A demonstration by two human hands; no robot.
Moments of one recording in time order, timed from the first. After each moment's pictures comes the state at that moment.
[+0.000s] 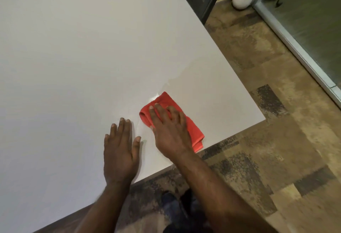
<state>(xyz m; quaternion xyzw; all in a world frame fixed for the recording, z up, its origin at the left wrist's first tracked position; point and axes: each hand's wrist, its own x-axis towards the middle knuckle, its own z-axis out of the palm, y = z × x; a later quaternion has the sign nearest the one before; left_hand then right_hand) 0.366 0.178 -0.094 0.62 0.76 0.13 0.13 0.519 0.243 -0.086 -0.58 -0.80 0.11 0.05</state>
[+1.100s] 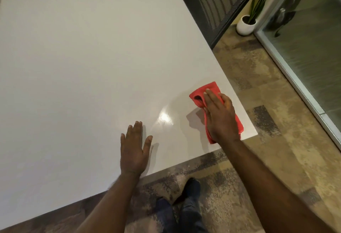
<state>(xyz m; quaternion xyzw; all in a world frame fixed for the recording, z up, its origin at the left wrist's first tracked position) 0.365 0.178 -0.073 0.57 0.76 0.19 0.24 0.618 0.285 -0.009 -0.62 -0.77 0.07 0.16</state>
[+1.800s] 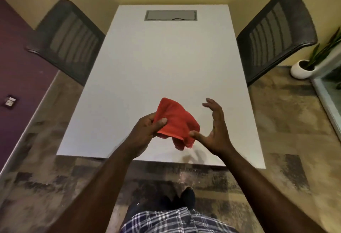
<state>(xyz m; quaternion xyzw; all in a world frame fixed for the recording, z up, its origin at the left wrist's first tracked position) 0.353 0.147 0.146 0.34 0.60 0.49 0.53 0.567 0.254 0.116 -0.37 -0.77 0.42 0.32</state>
